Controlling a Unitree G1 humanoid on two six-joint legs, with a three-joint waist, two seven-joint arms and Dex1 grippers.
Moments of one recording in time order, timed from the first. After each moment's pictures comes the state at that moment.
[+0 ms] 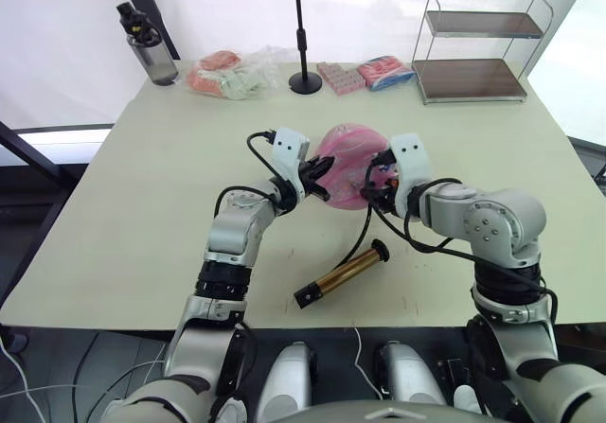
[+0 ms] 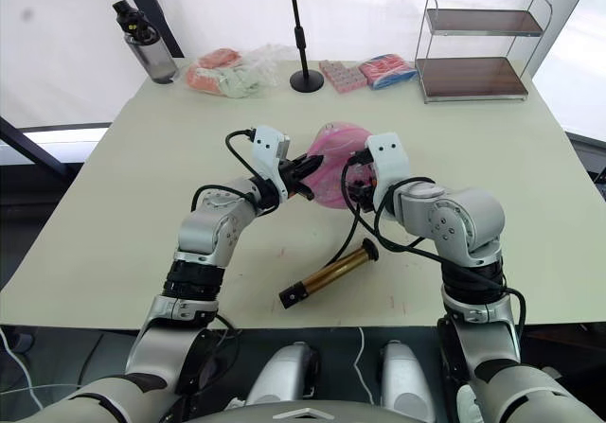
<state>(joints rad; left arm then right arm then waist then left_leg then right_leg) -0.59 0.22 -0.03 0.16 -0.24 0.52 -0.52 -0.68 -0.13 0.00 -0.30 0.54 1.47 -0.11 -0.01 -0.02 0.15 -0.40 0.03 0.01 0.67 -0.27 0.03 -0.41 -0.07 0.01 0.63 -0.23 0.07</state>
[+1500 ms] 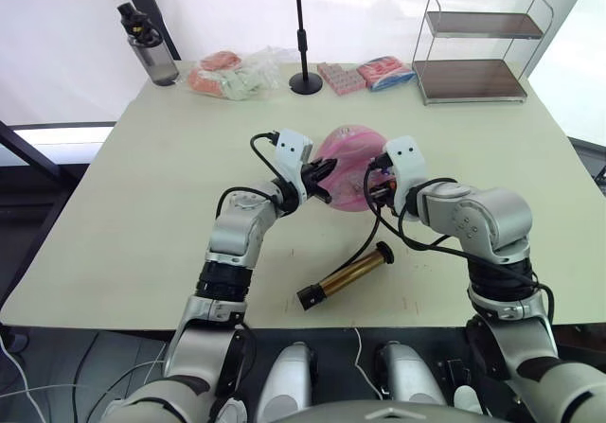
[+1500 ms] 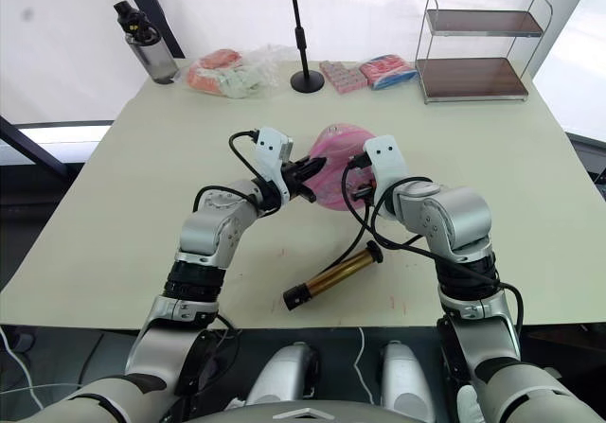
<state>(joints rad) -0.58 0.23 -0.05 0.16 -0.24 0.51 -0.53 -0.69 -0.18 0.09 -0.26 0.36 1.45 0.09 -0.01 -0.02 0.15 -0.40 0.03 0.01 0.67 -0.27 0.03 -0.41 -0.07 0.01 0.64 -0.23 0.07</state>
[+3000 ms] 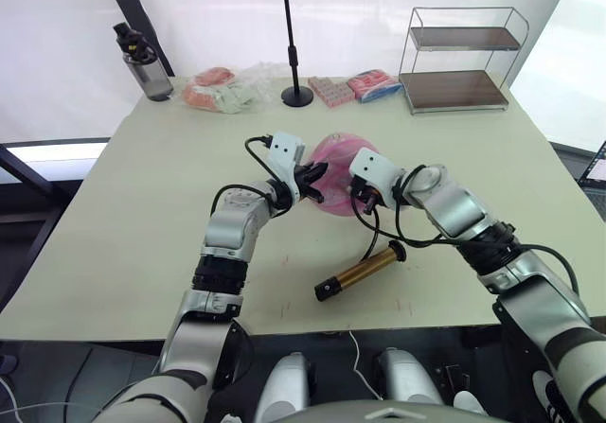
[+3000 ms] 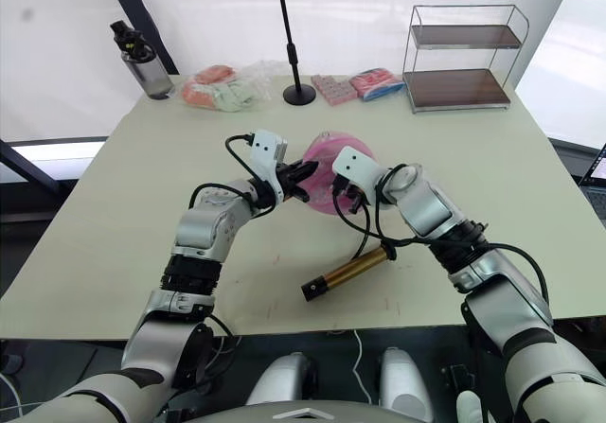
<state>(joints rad) -0.61 0.25 -0.03 0.26 -0.24 0.54 -0.54 -0.84 -0.36 0.54 0.22 -0.04 0.80 0.69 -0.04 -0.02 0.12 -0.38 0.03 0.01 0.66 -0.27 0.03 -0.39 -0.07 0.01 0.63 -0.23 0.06</state>
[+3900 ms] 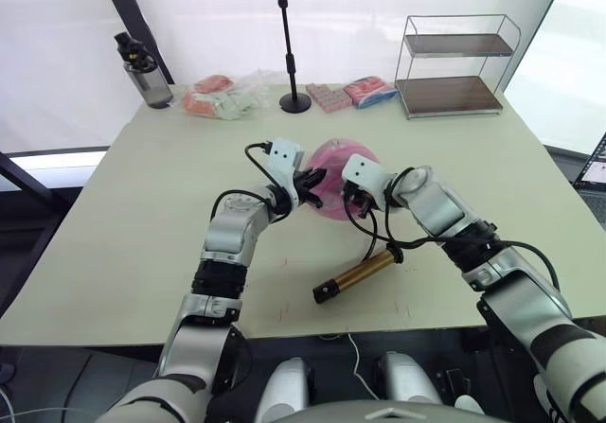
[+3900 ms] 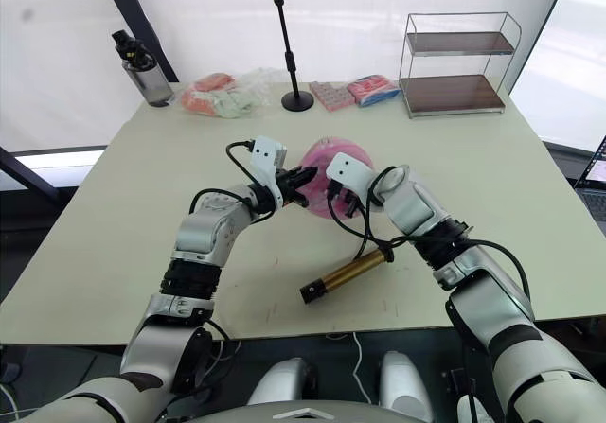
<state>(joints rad) -0.59 0.25 -0.03 0.26 -0.24 0.54 -0.54 -0.87 -0.27 0.53 0.35 -0.15 0.80 0.73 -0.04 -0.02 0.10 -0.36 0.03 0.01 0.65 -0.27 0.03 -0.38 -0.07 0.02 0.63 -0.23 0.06</state>
